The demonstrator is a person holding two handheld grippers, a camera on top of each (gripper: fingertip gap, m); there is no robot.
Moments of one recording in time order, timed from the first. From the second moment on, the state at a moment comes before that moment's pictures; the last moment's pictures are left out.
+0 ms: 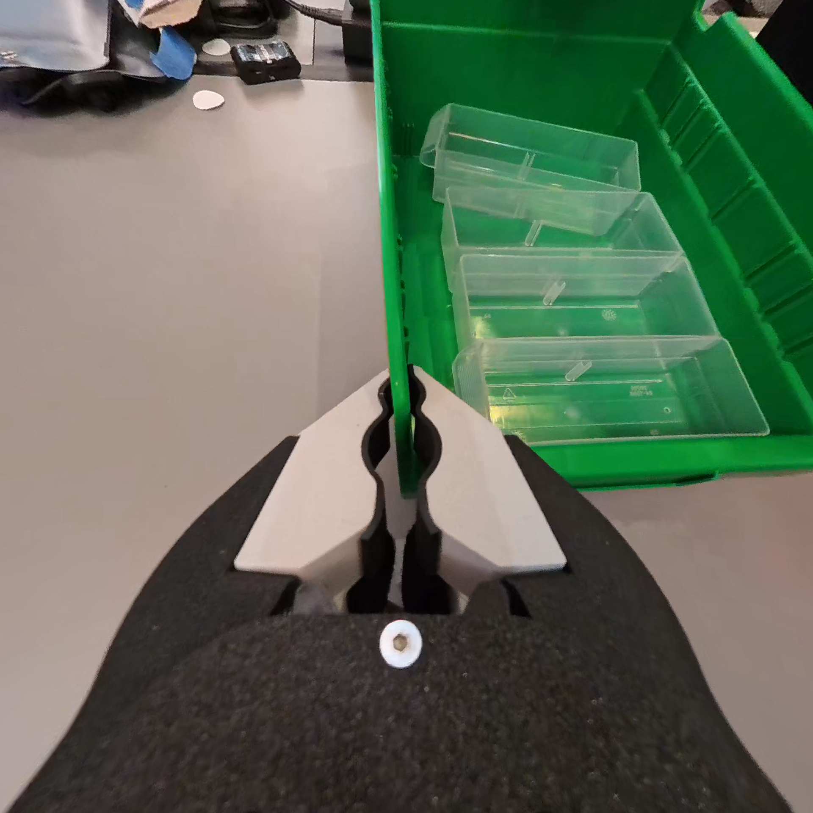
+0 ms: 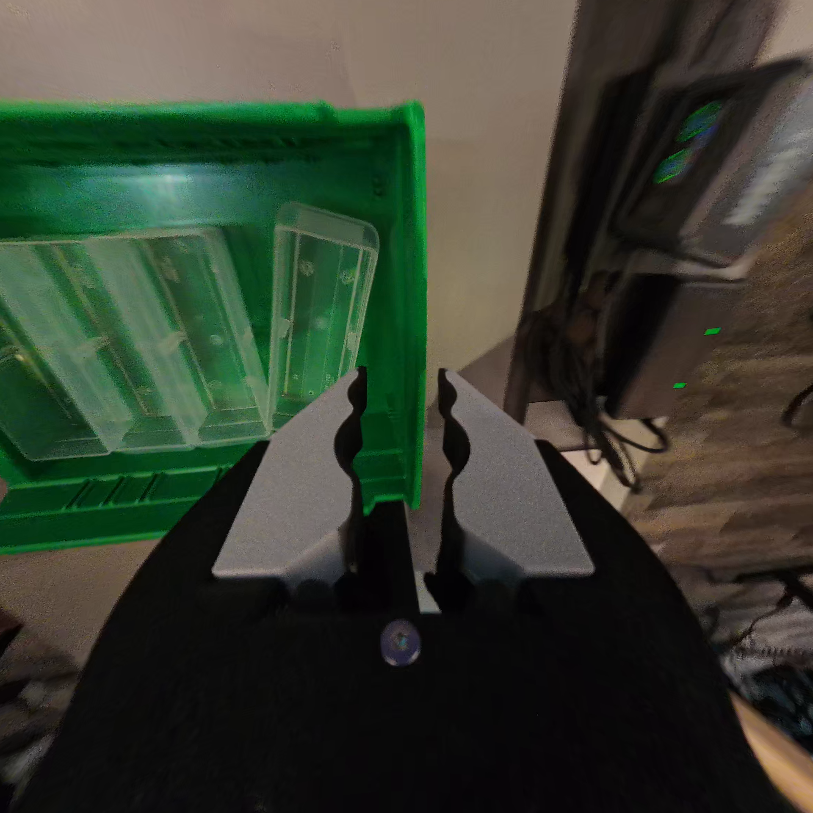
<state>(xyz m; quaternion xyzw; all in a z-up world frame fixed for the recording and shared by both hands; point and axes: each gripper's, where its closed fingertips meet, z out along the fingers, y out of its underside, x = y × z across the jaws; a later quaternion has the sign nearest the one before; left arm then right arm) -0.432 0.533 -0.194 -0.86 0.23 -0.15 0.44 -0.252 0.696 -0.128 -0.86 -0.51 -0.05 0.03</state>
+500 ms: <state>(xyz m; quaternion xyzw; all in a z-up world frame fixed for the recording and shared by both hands) -0.305 0.503 -0.043 -0.73 0.29 -0.27 0.55 0.058 0.432 0.069 -0.78 -0.12 -0.22 0.57</state>
